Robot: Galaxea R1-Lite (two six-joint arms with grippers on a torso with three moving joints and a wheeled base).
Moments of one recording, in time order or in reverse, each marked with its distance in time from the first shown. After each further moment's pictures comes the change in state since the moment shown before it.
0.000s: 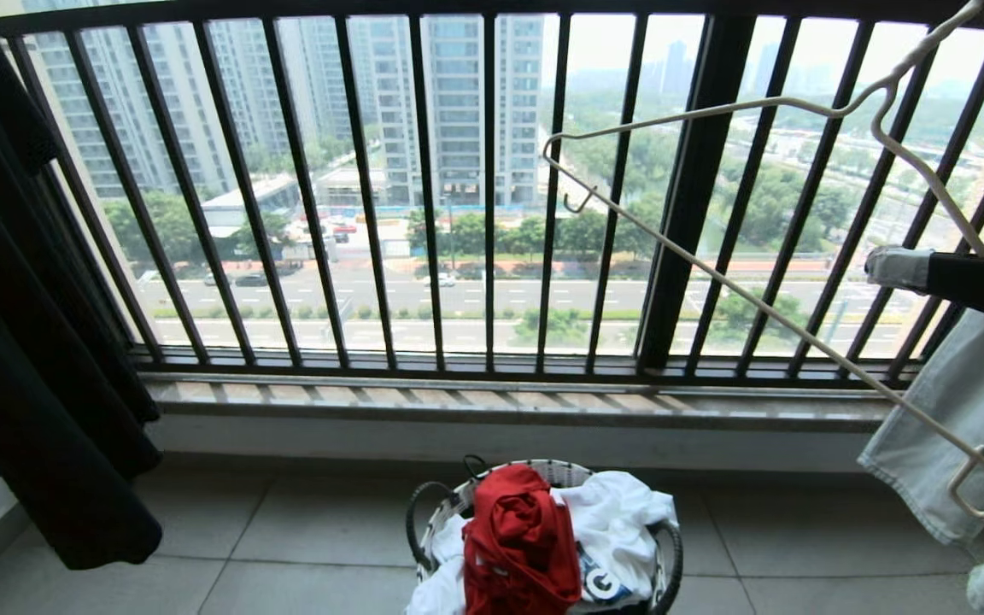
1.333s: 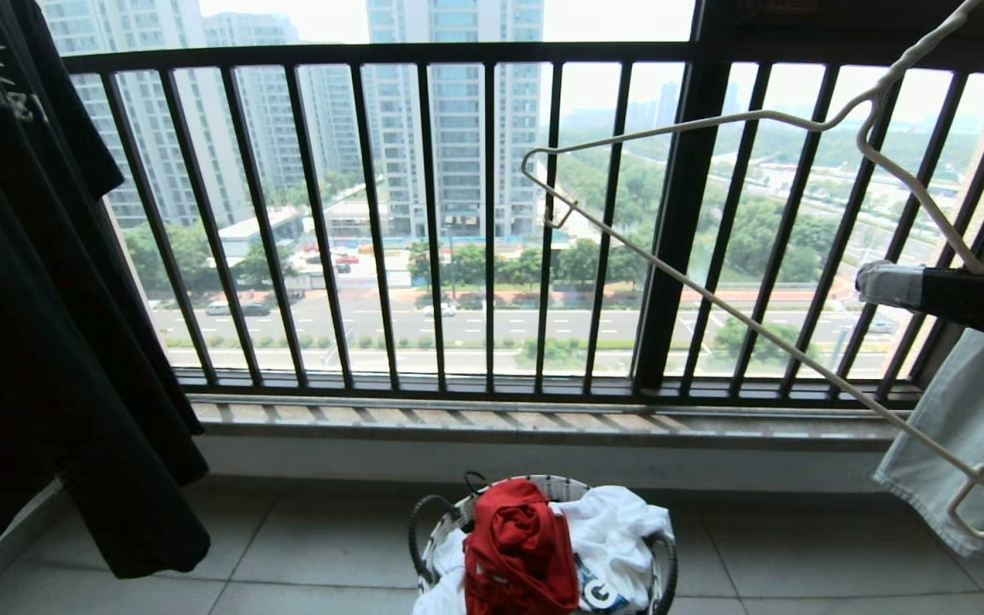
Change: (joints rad) left arm 0.000 0.000 0.000 0.000 0.000 0.001; right arm 0.041 0.000 -0.003 0.023 0.000 0.004
